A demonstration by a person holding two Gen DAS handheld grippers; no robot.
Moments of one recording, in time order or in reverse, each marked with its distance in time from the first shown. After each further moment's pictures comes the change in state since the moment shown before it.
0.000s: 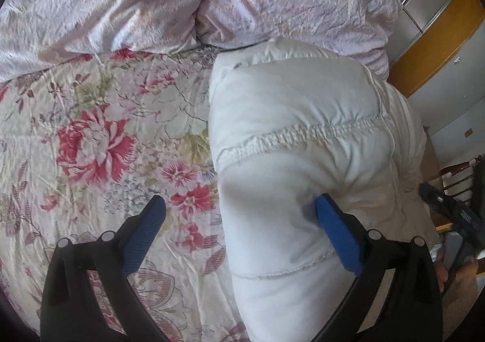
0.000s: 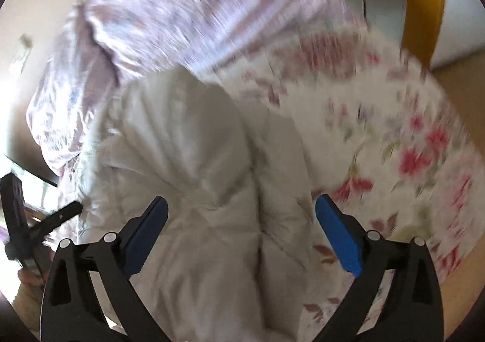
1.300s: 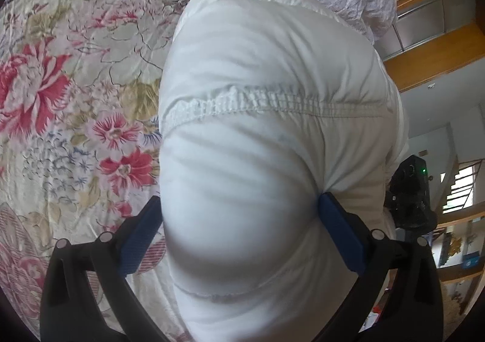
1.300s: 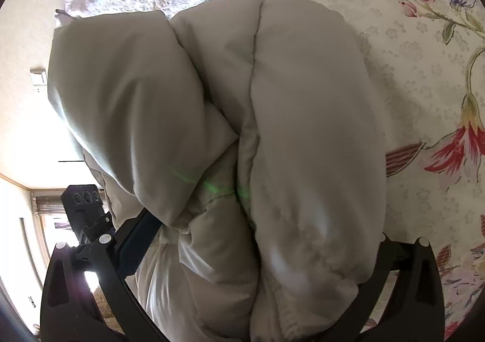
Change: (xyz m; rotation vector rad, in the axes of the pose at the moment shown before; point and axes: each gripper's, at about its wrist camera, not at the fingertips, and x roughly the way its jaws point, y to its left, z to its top) left arm 0.052 0.012 -0.017 -0.158 0.106 -0.273; right arm 0.108 -0.019 0.001 0.163 0.381 0.412
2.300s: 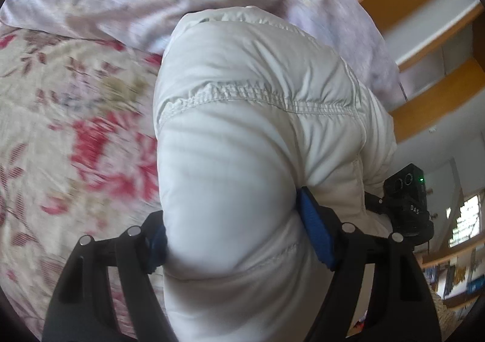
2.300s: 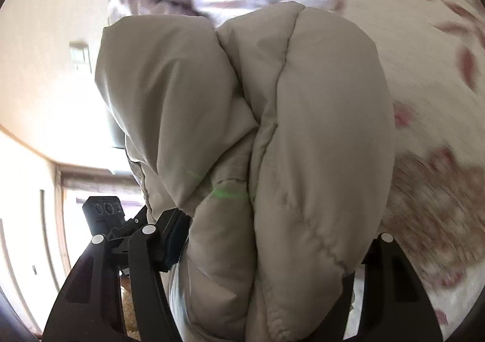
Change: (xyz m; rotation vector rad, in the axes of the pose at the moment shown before) left arm -0.105 0.054 0.038 -0.061 -0.252 0.059; right arm 0.079 0.097 0.023 -0.167 0.008 0.168
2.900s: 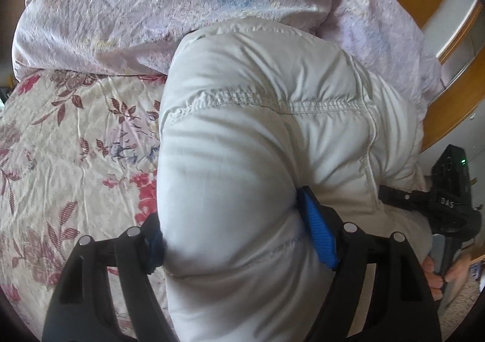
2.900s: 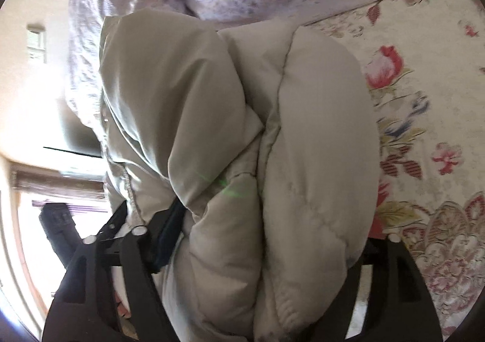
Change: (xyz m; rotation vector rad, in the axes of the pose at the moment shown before) left arm 0.013 0.032 0.027 0.110 -0.040 0.237; right arm 0.068 0.042 0.004 -0.021 -0.041 -0.271
